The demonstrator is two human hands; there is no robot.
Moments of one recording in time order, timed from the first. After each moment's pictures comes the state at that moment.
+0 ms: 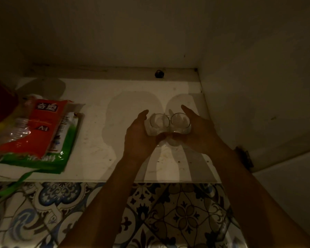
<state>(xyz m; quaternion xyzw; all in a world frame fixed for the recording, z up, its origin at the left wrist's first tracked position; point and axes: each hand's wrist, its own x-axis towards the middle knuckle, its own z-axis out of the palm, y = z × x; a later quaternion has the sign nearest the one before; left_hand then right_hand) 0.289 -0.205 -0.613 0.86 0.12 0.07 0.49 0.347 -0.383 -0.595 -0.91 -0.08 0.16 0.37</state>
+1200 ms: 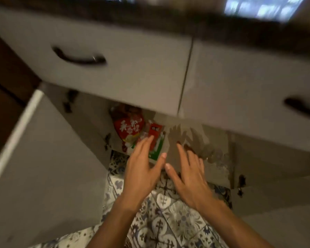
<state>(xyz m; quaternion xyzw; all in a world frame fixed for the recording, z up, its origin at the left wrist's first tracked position) 0.008 -0.048 -0.133 0.88 0.25 0.11 0.38 0.070 -0.203 -0.144 -0.90 -0.26 0.22 0.28</state>
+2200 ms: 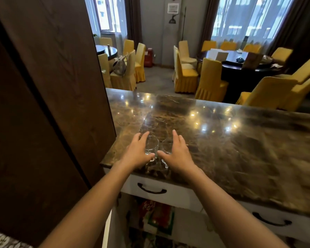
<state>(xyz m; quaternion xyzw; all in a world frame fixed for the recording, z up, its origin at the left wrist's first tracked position) 0.106 0.211 0.269 0.95 0.15 0.03 0.28 0.168 0.048 0.260 -0.91 -0.19 0.09 0.36</state>
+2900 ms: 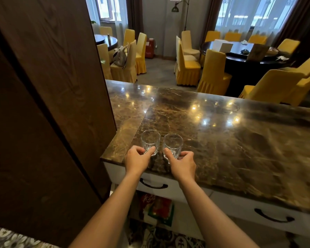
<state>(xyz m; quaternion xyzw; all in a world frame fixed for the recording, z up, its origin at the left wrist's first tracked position) 0.097 0.191 0.217 0.76 0.36 0.15 0.52 0.144 0.046 0.214 -0.85 0.07 0.10 0.52</state>
